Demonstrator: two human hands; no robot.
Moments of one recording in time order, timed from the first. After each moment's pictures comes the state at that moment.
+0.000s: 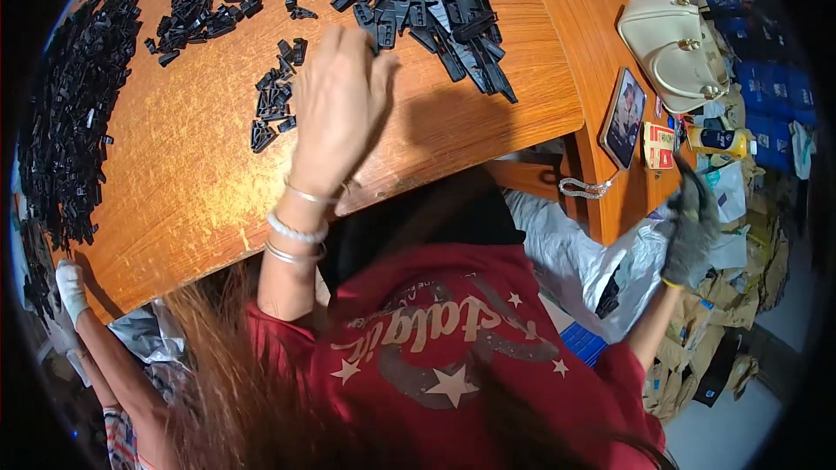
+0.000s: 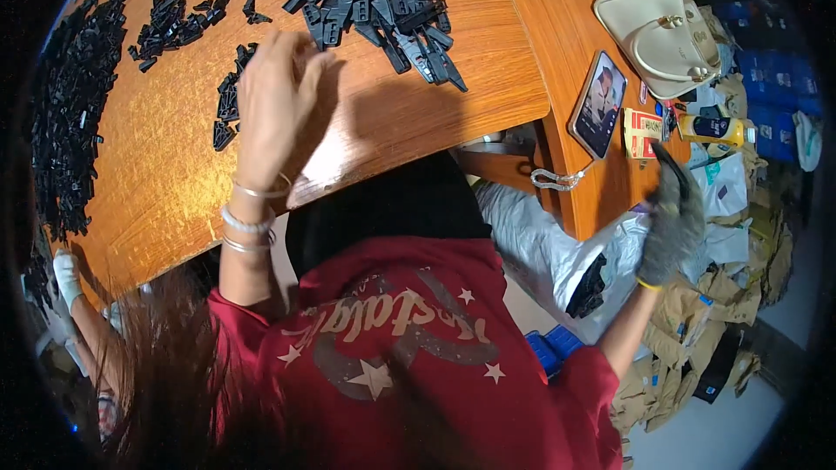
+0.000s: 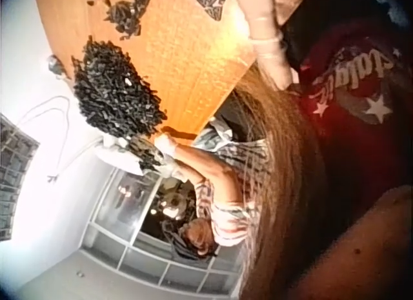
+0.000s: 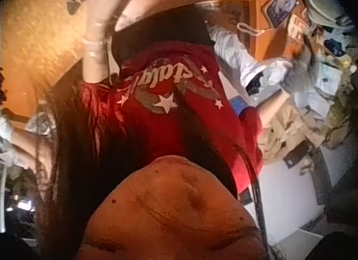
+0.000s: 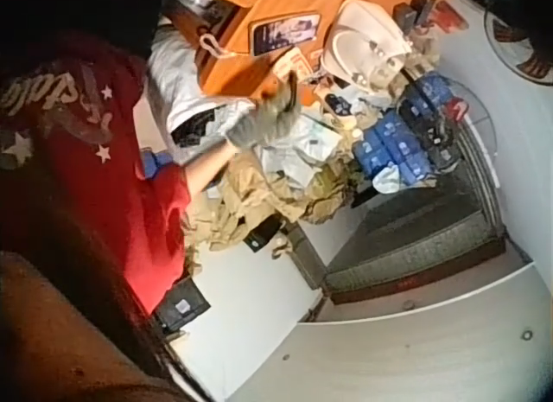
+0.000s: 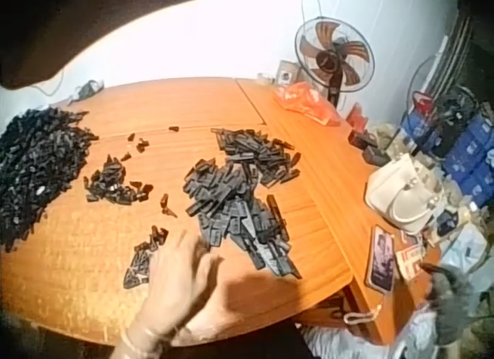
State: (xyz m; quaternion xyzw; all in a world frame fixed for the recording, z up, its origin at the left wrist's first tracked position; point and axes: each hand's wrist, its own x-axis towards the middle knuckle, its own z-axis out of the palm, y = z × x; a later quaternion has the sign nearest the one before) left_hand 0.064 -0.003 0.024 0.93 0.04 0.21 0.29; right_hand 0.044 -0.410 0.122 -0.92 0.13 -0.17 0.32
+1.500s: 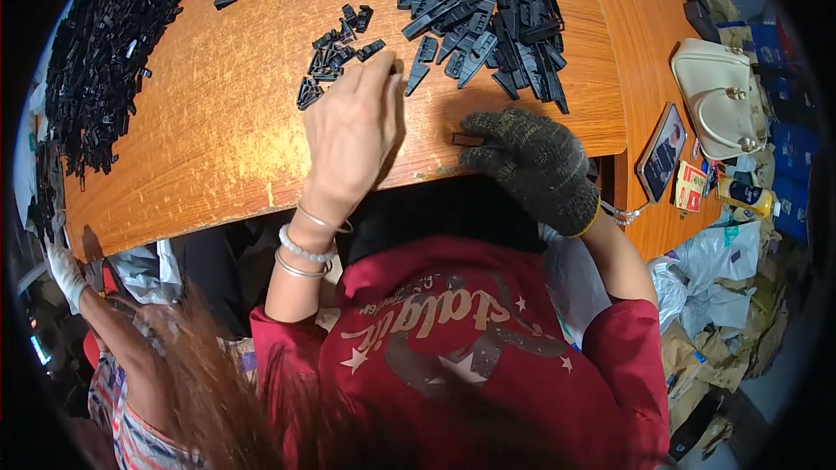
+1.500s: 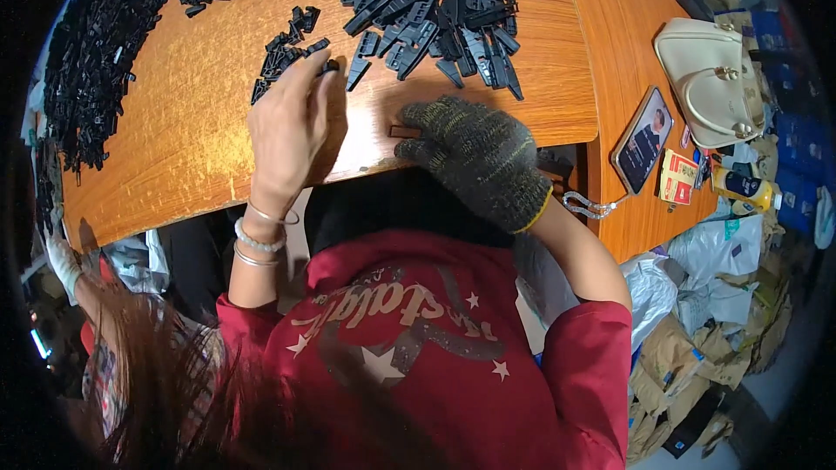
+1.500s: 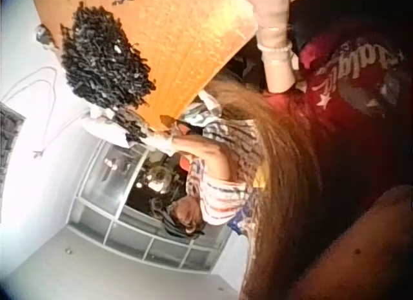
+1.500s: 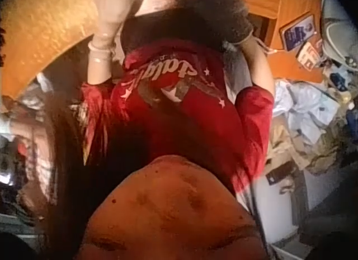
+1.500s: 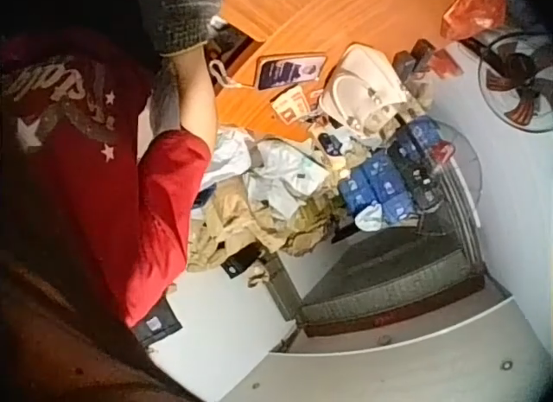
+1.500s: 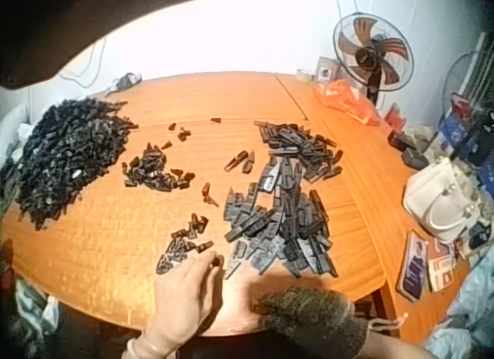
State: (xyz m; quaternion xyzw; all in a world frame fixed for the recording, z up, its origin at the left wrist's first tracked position) left_hand 0.005 0.006 0.016 0.93 0.07 0.26 0.25; right_hand 0.075 -0.204 0.037 -0.84 -0.42 0.17 0.29
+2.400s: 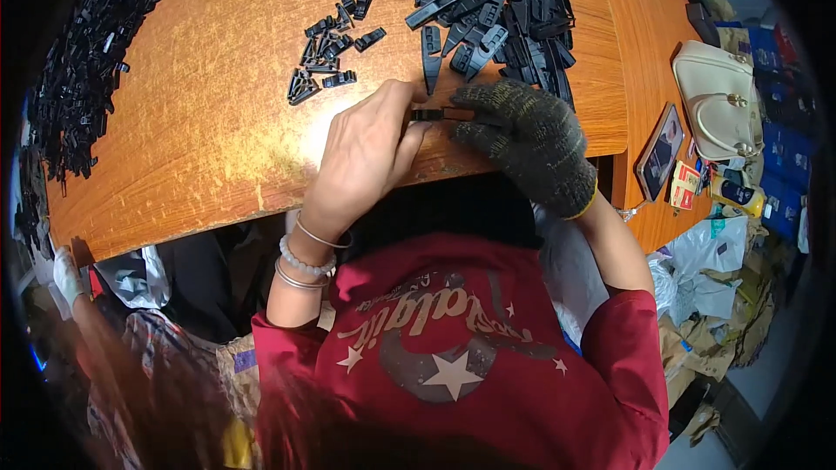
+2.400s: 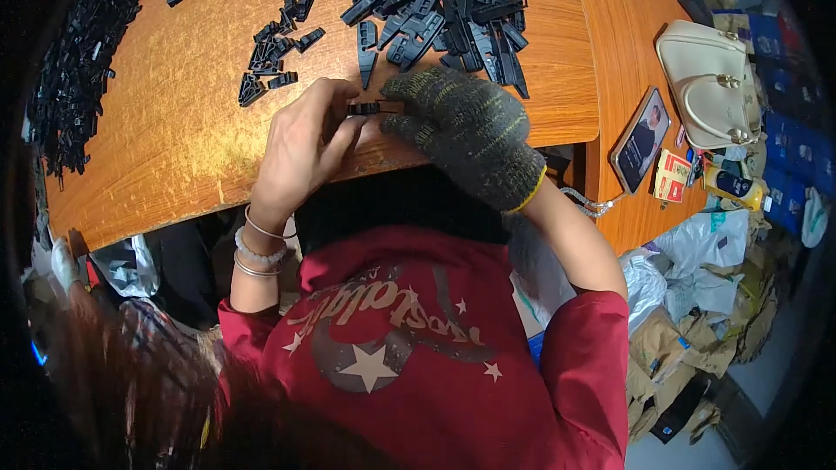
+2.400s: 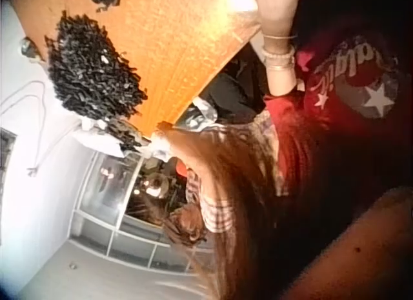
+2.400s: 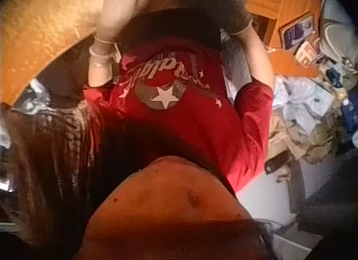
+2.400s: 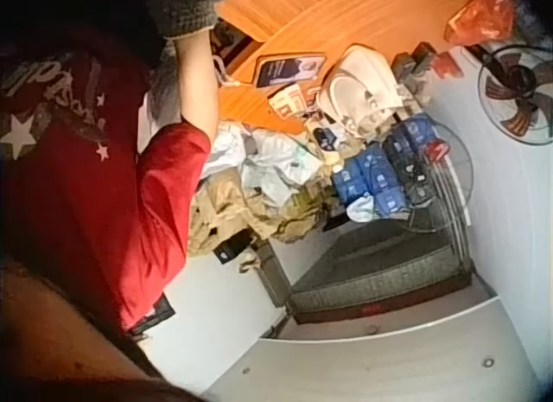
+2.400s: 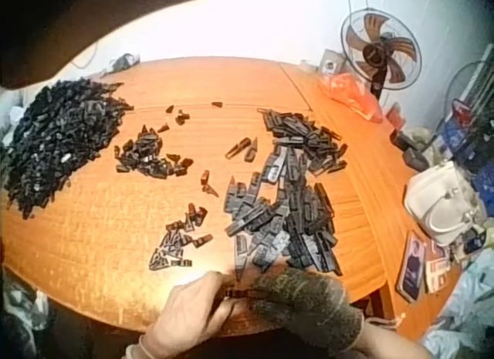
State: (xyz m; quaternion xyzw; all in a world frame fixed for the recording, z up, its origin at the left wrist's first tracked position) left_hand -0.009 0.006 0.004 0.89 0.01 0.11 0.44; right_hand 0.090 -0.182 0.029 -0.83 -0.39 0.18 0.35
